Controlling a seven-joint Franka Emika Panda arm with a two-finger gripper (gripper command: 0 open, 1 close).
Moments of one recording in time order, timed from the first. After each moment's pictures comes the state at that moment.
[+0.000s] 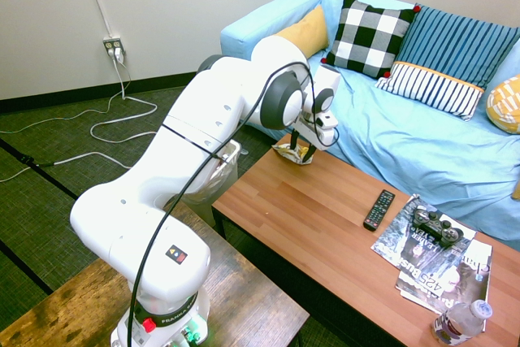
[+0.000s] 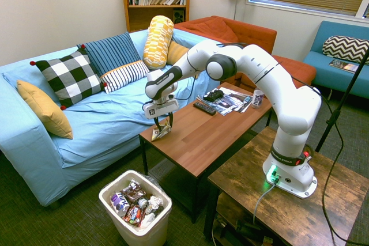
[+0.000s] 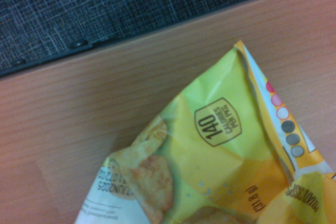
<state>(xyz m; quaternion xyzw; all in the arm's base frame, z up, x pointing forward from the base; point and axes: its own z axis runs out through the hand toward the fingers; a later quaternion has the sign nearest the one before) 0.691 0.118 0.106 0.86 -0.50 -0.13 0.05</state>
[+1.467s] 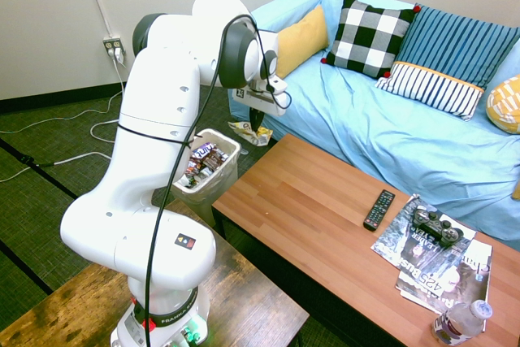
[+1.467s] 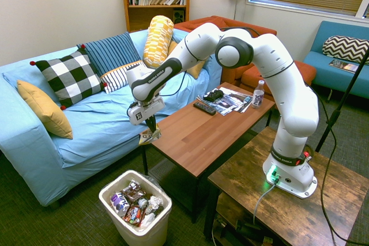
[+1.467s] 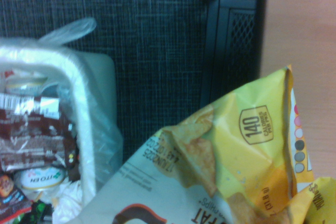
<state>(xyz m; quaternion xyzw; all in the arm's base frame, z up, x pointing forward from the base) 0.585 0.297 0.197 0.94 -0.31 -0.10 0.08</state>
